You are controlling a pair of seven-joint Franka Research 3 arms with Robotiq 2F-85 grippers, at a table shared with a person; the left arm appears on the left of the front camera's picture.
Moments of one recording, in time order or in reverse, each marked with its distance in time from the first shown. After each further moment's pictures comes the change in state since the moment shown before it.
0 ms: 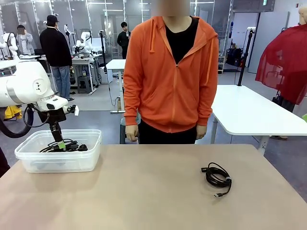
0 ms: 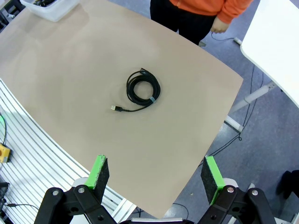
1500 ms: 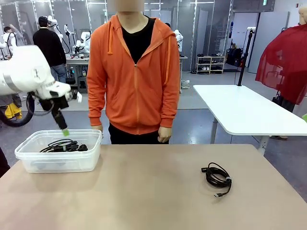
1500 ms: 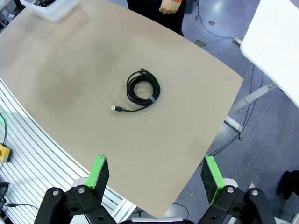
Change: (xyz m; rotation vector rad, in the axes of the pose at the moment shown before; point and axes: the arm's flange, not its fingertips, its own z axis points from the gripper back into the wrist) left arm 0.032 -0.036 0.073 0.087 -0.073 0.113; right arm 0.000 0.000 0.000 0.000 0.000 0.000
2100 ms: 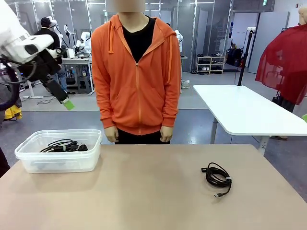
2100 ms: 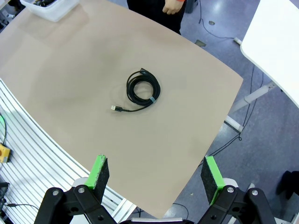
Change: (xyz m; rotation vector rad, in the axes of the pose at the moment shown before) left arm -0.017 -0.147 0.140 -0.047 -0.288 0.044; right arm 0.000 0.000 0.000 0.000 0.000 0.000
